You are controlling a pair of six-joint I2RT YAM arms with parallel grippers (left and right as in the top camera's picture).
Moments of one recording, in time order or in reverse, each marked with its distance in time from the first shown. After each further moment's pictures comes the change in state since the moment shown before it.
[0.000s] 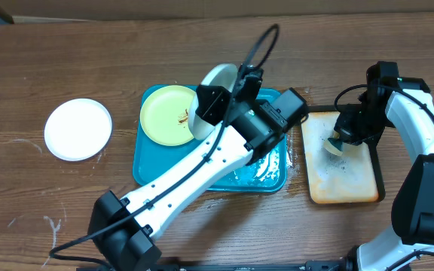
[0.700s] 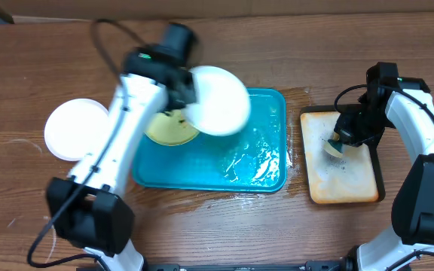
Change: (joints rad) left arm 0.595 -0.002 0.002 0.110 1.110 -0.191; right arm 0.000 0.000 0.000 -0.026 -0.001 0.000
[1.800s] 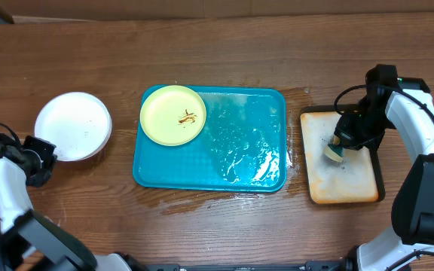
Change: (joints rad) left arm 1.015 -0.207 -0.661 0.510 0.324 0.027; right arm 0.000 0.000 0.000 -0.047 0.000 -0.002
